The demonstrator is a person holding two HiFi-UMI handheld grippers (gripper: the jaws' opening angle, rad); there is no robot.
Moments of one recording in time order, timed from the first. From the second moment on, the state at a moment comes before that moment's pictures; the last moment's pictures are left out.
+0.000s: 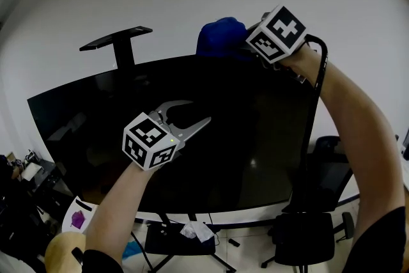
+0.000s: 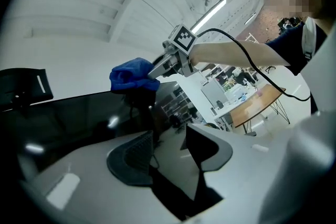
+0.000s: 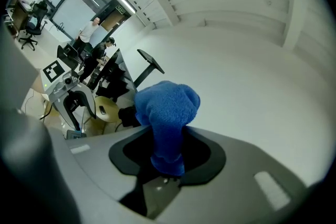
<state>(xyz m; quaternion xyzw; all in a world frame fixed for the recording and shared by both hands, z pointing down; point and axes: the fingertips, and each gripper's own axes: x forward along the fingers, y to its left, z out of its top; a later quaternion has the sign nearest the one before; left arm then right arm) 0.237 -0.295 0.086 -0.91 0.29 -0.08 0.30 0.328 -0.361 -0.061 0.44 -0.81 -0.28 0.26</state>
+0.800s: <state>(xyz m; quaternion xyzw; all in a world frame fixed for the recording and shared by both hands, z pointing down) 0.348 -0.304 0.086 -0.91 0.28 -0.08 0.30 0.549 -0.395 -0.078 0.56 -0.74 -0.24 0.28</state>
